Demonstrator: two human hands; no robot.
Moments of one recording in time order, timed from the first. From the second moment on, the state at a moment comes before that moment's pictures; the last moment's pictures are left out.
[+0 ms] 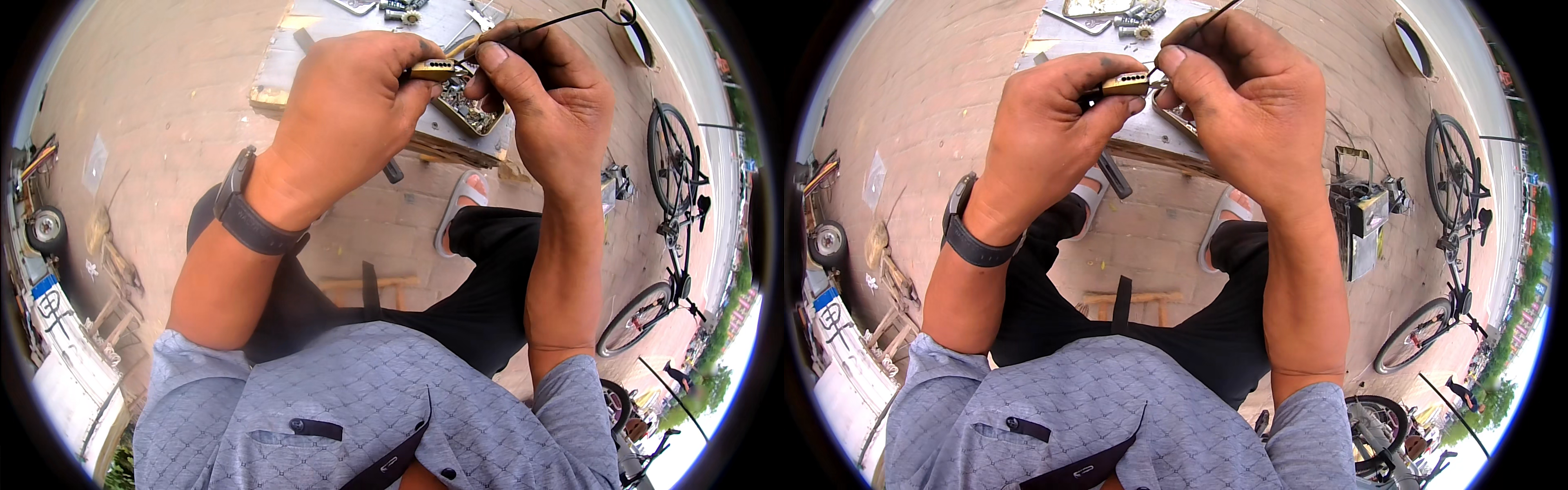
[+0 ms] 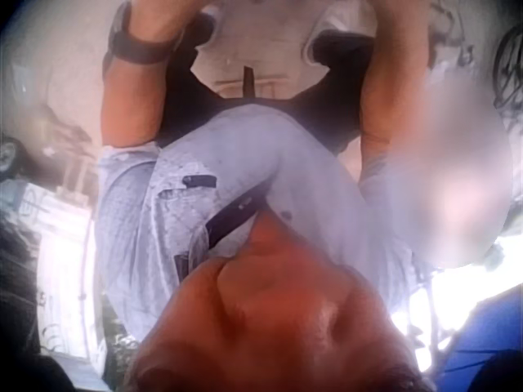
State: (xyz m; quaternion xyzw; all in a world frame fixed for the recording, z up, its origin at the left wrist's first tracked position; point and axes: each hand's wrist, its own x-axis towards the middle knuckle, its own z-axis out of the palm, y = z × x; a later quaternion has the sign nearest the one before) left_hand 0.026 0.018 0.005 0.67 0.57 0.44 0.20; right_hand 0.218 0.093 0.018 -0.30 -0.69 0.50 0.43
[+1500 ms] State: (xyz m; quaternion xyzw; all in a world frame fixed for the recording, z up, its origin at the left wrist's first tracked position) left_hand 0.066 0.036 -0.003 0.72 0.52 0.41 0.21; right_hand 0.266 0.086 0.020 -0.29 -0.76 0.37 0.45
